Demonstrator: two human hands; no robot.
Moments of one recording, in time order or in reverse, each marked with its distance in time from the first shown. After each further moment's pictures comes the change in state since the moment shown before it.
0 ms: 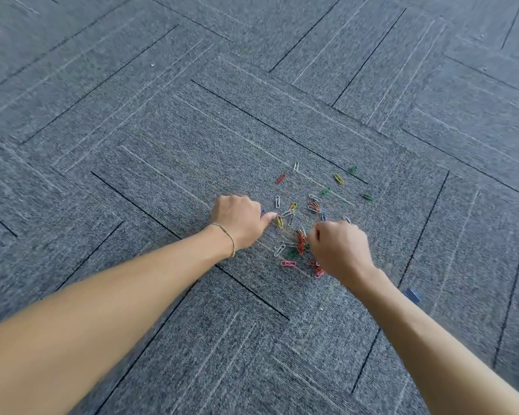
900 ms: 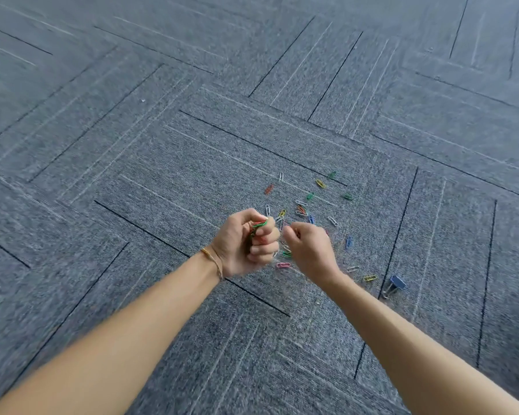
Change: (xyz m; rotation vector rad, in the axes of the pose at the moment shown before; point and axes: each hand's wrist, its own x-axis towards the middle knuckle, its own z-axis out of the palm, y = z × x) left_hand -0.044 0.011 -0.027 -2.340 -0.798 -0.015; right_hand -0.018 -0.037 0.002 0.590 0.108 0.097
